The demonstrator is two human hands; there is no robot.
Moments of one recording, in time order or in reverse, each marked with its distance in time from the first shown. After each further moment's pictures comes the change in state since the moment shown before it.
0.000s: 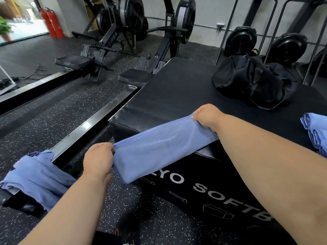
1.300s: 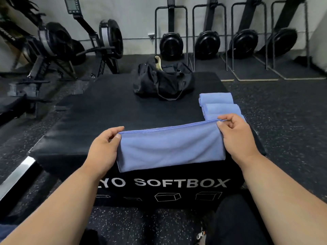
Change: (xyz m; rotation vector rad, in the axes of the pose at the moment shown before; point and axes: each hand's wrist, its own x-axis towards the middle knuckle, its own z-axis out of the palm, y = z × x) left_hand -0.188 0.017 0.169 0.383 -0.648 0.544; right_hand -0.250 0.252 -0.190 0.594 0.724 -0.090
